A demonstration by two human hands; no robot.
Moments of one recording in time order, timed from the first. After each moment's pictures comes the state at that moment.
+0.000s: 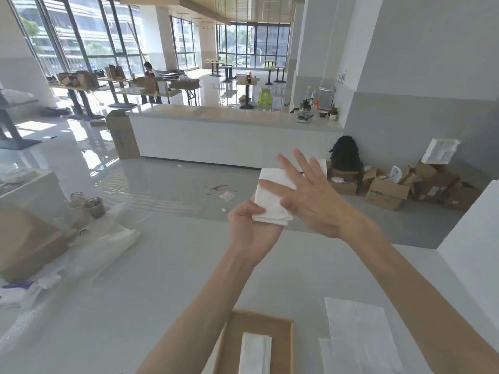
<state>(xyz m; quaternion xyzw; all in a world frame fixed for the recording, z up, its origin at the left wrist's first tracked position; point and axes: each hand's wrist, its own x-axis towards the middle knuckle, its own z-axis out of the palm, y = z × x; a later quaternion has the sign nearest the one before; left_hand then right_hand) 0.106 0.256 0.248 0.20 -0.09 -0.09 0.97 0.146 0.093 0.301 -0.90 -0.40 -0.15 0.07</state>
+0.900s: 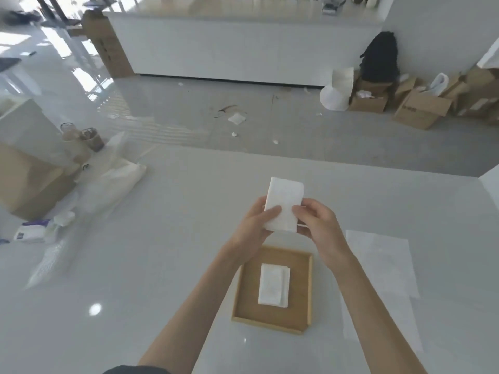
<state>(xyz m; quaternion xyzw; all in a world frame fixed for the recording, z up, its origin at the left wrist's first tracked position) 0.110 0.304 0.092 0.52 0.06 -0.18 0.83 0.122 0.138 0.100 -0.67 0.09 0.14 0.72</state>
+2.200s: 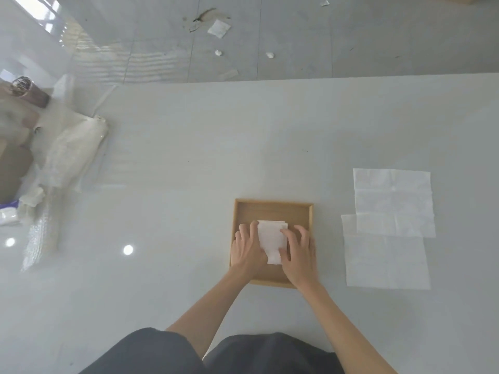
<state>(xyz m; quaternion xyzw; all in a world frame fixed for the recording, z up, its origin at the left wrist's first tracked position) 0.048 0.277 -0.132 0.94 0.09 -0.27 0.17 0.021 0.128 -0.154 -0.93 0.04 0.14 0.33</state>
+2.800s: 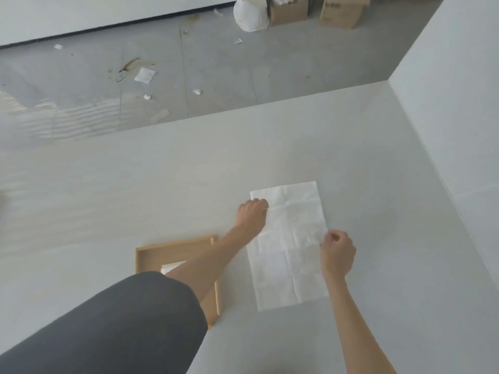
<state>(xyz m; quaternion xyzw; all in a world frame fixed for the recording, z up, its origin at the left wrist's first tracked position) 0.205 0.005 -0.131 0.95 -0.14 -0.21 0.19 0.073 -0.176 -0.139 -0.77 0.50 -0.04 0.39</state>
